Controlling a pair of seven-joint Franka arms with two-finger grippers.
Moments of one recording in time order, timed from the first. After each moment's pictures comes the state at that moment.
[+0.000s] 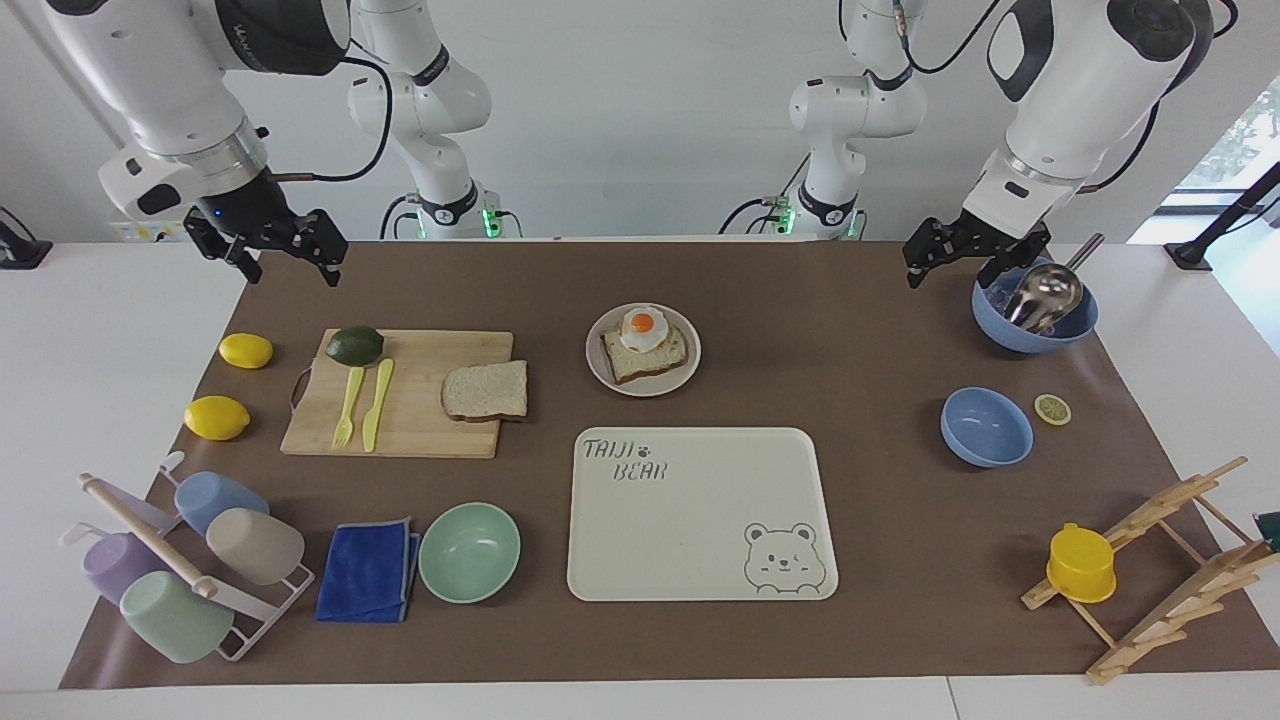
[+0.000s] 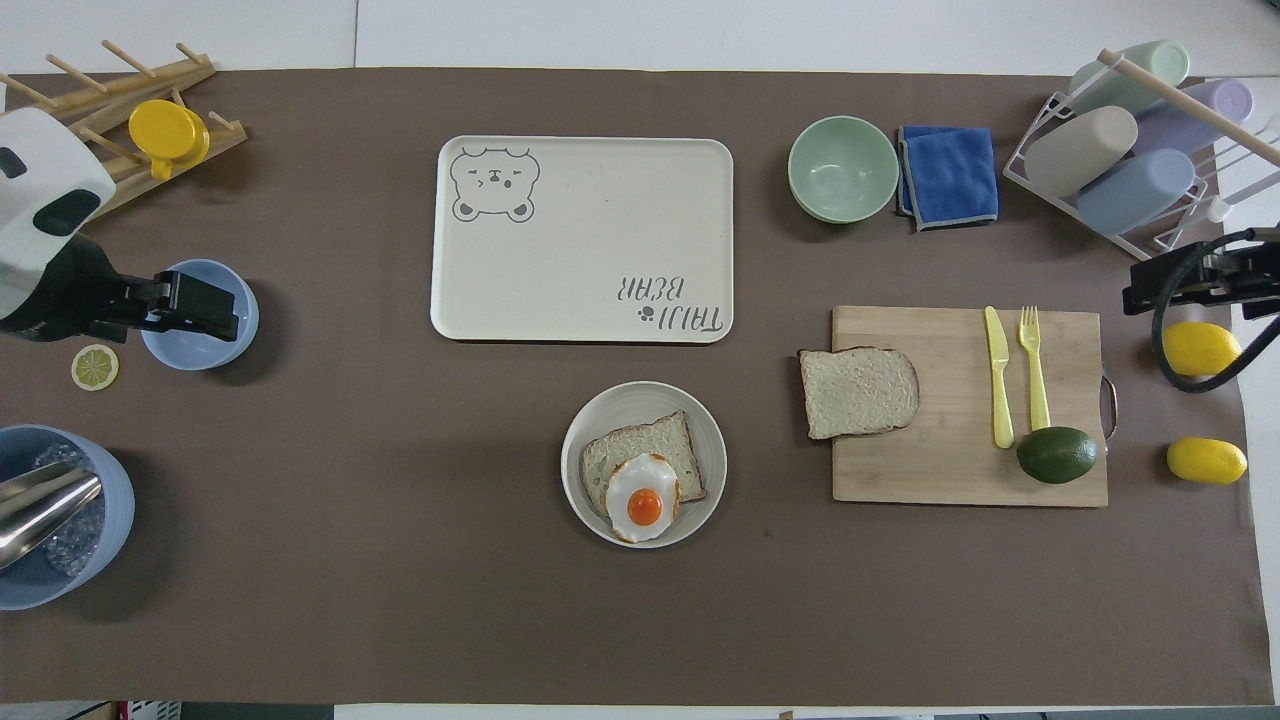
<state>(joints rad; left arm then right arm) -0.11 -0.01 -0.05 -1.63 -0.04 1.56 -0.08 0.08 0.01 -0.12 -1.57 -0.01 1.54 0.03</state>
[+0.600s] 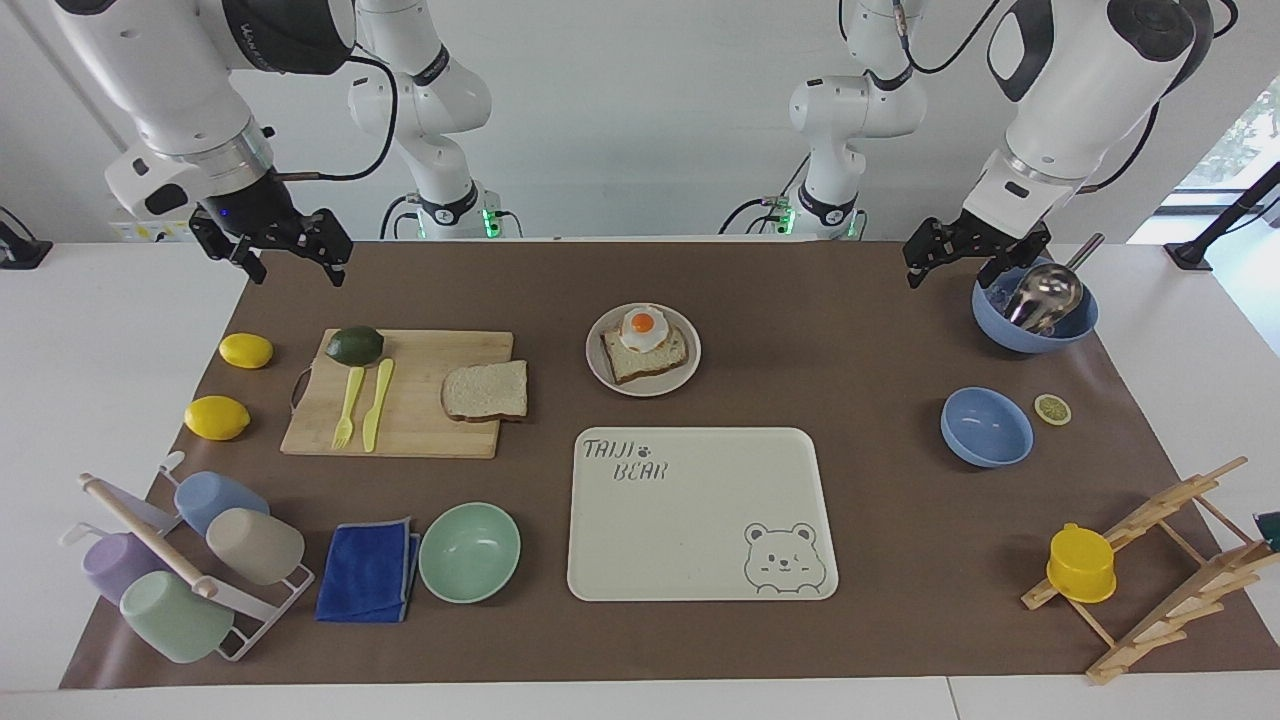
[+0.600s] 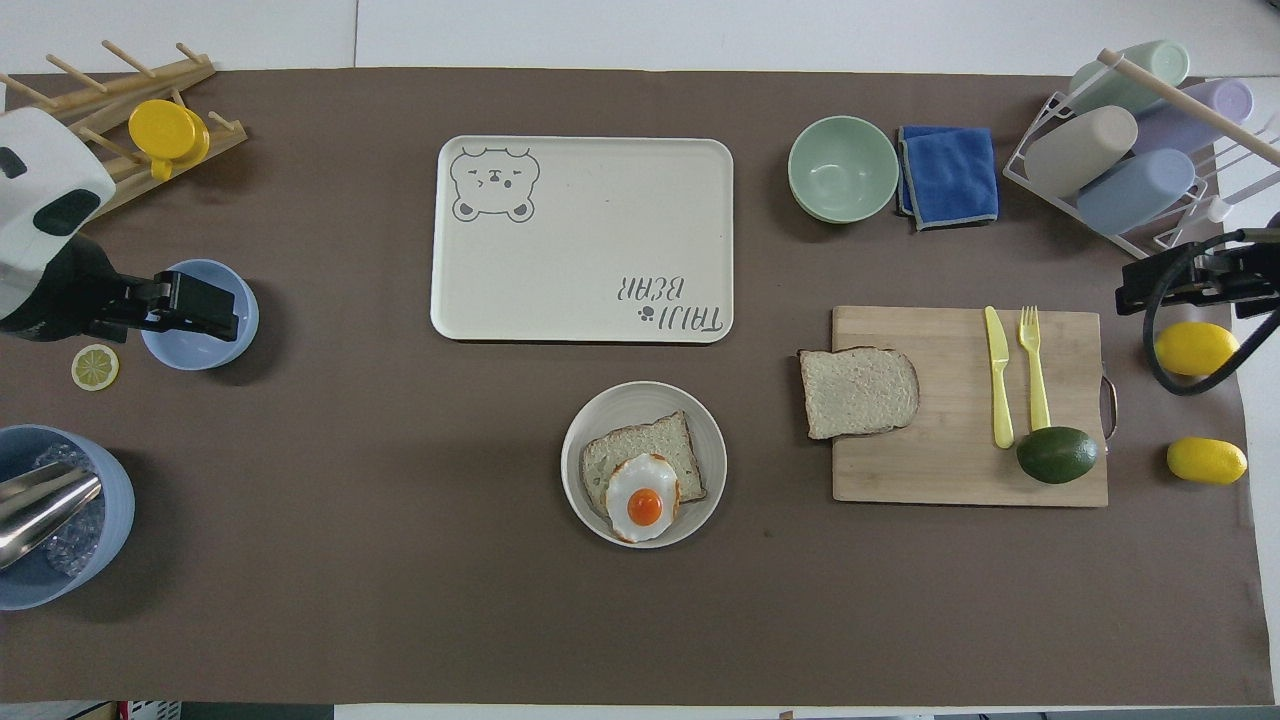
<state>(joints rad) -0.11 -0.01 -0.05 -1.63 -0.04 1.56 -0.08 0.08 0.01 -0.11 -1.58 -0.01 1.53 0.03</state>
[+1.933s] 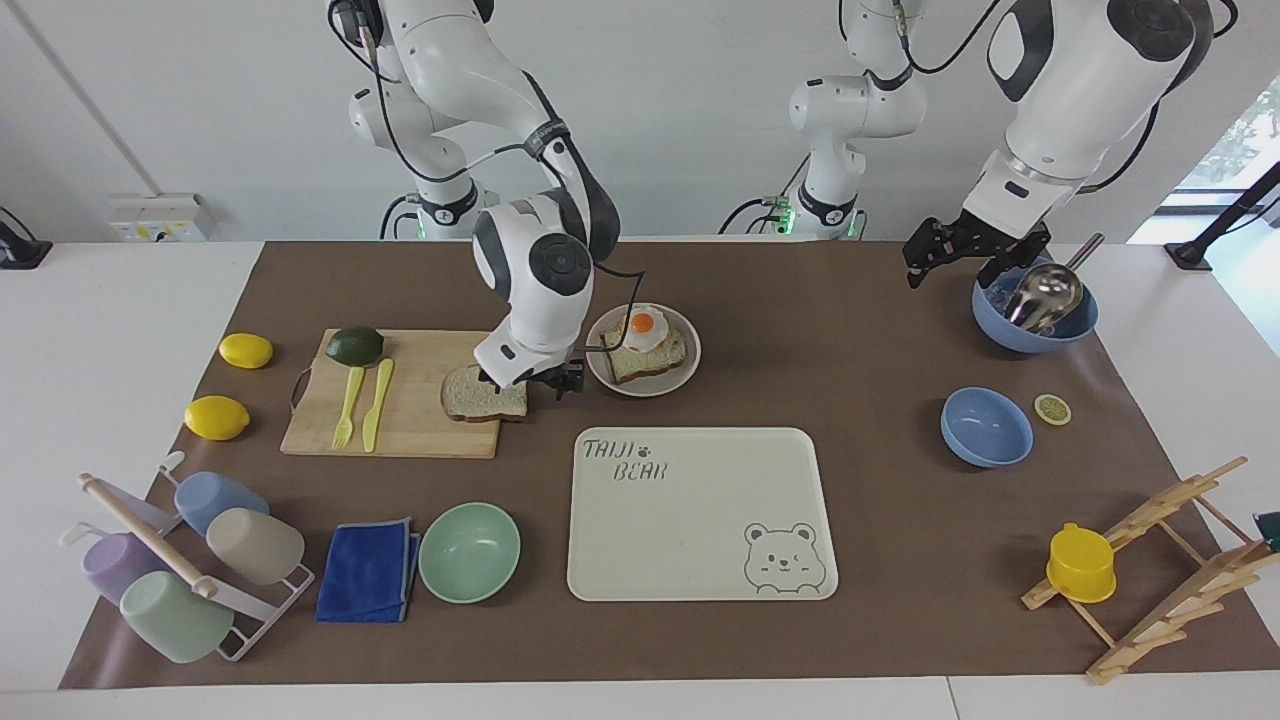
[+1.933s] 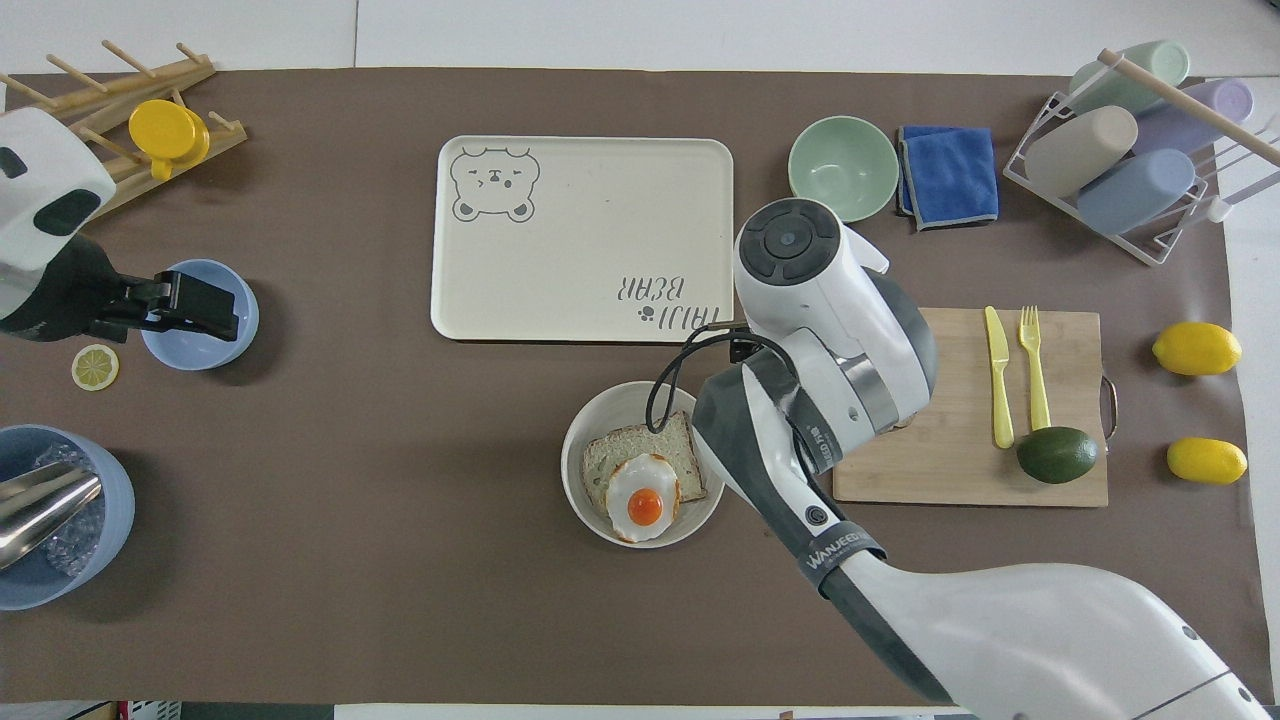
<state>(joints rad) -0.11 -0.01 -0.05 -1.63 -0.04 1.56 -0.08 0.53 0.37 -0.09 -1.78 -0.16 1.91 0.54</state>
